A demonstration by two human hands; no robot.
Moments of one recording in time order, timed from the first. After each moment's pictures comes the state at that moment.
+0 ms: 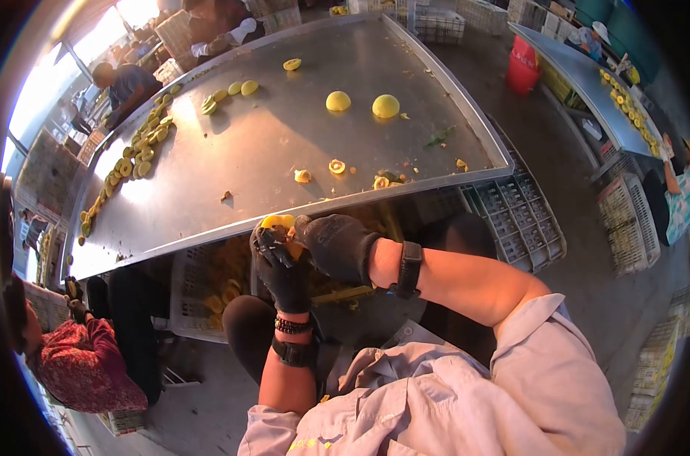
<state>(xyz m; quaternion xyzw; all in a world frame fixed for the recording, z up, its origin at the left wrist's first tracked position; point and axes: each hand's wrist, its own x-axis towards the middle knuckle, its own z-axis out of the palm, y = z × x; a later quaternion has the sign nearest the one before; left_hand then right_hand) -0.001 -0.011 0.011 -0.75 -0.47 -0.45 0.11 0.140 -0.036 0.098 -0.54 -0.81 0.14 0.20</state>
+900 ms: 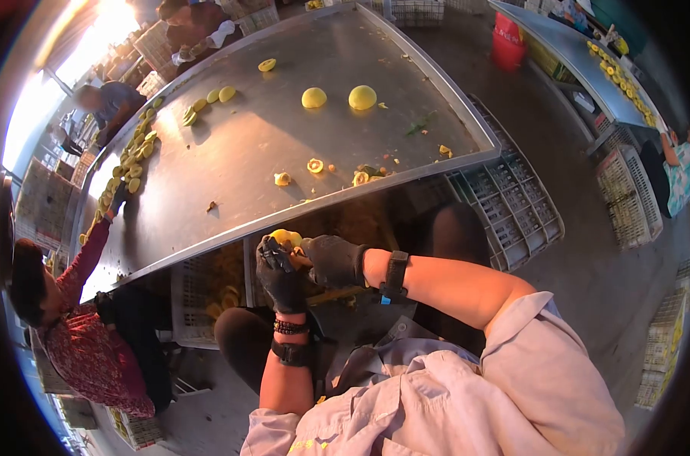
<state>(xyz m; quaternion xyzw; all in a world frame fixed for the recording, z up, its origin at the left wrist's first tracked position) 0.016 -0.010 -0.004 -0.71 -0.46 -0.52 -0.13 0.151 -0.037 0.020 -0.48 -0.78 0.22 0.34</state>
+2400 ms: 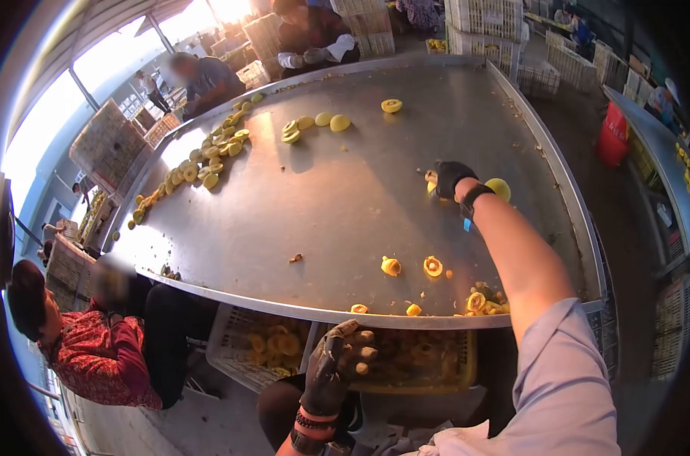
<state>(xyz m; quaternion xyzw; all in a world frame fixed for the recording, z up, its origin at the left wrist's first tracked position) -0.031 0.023 0.052 -0.32 -0.39 -0.45 -0.74 0.315 0.290 0.041 -0.65 -0.75 0.09 0.05</state>
